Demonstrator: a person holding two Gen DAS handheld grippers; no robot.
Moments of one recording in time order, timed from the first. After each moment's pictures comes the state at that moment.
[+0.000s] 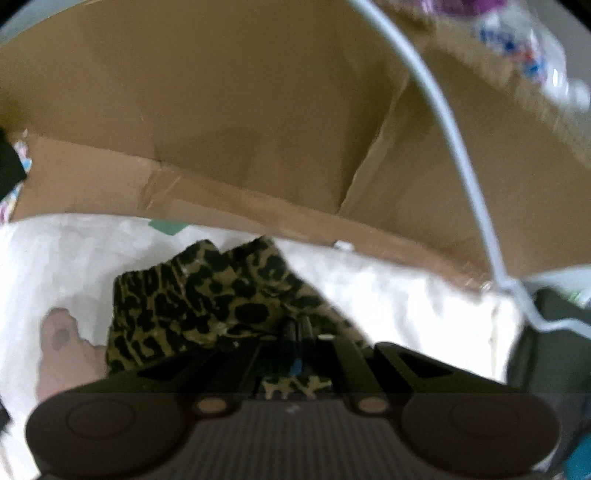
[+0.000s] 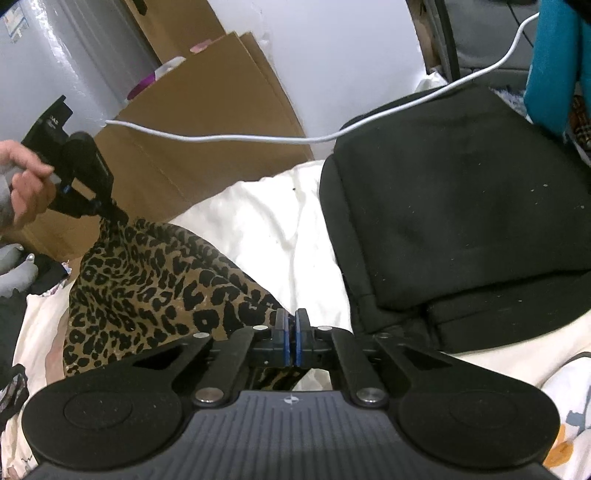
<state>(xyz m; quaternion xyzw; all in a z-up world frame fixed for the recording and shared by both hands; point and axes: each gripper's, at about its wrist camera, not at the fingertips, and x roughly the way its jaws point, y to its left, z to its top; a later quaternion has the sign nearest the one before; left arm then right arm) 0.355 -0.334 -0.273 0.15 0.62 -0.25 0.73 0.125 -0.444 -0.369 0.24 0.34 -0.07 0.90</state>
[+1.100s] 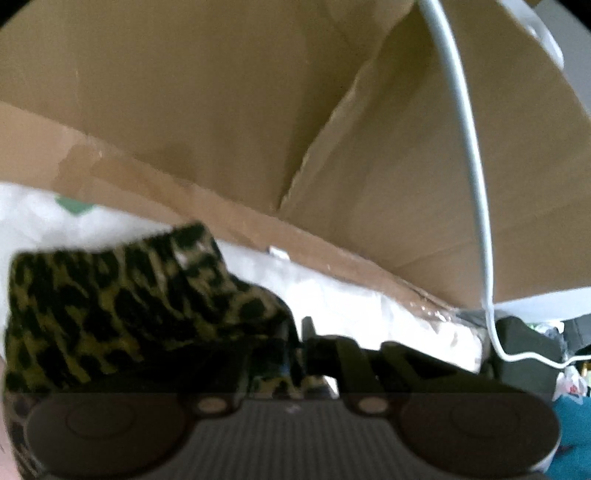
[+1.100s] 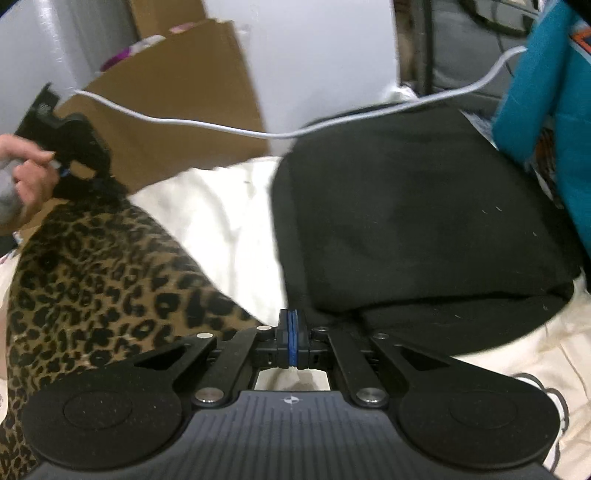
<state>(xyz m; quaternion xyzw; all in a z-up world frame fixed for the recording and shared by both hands) 0.348 -0.339 -0.339 0.06 0.61 -0.33 0.72 0.122 -0.450 -0.369 0.18 0.38 -0.13 0.90</state>
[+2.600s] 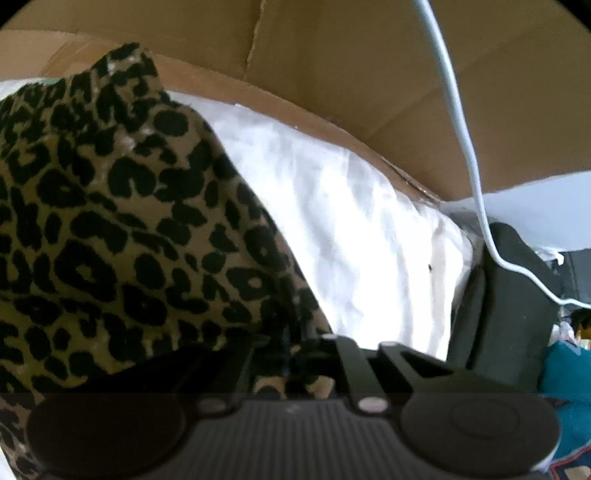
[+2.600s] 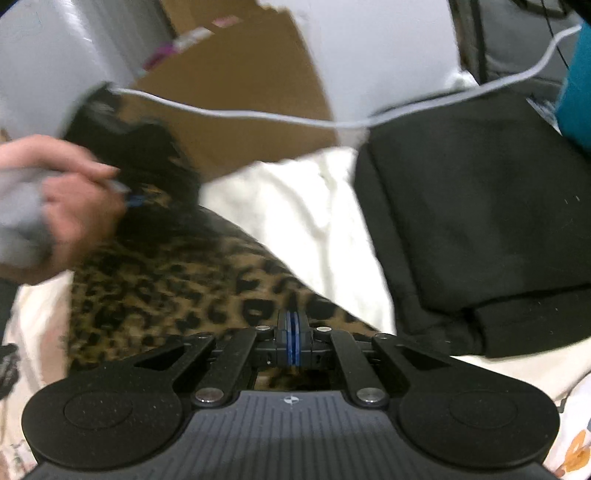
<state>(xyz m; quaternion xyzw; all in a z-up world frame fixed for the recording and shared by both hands) 0.266 -0.324 -0.350 0.09 0.67 -0.34 0.66 0.153 -0.420 -0.370 0.21 0.38 -0.07 0.90</state>
